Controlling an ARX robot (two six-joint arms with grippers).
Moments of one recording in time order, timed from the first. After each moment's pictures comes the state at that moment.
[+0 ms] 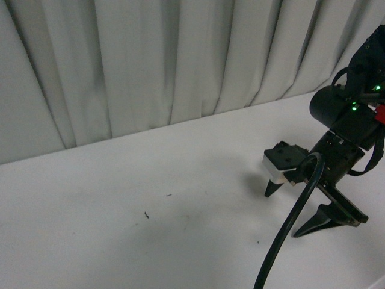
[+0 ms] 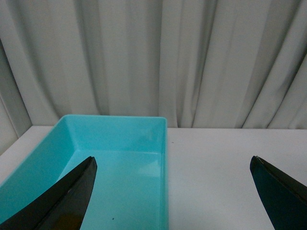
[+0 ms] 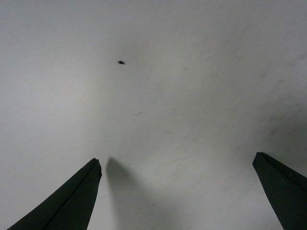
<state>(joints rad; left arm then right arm) 0.00 0.01 0.01 0.00 0.00 0.00 -0.40 2.16 1.15 -0.69 -0.50 -1.78</state>
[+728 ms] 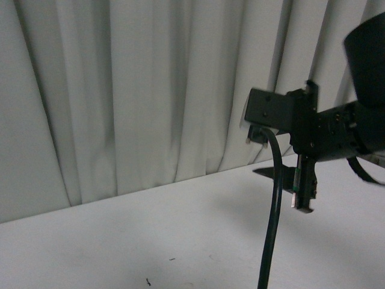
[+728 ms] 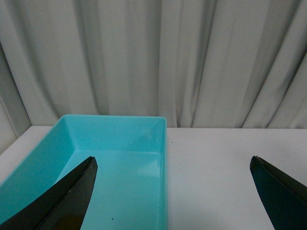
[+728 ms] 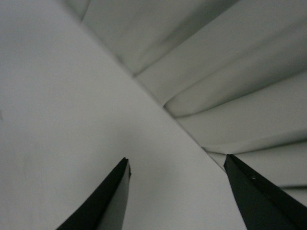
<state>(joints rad) 0.00 0.01 0.01 0.00 0.00 0.00 -0.17 1.44 0.65 0.29 -0.25 -1.01</state>
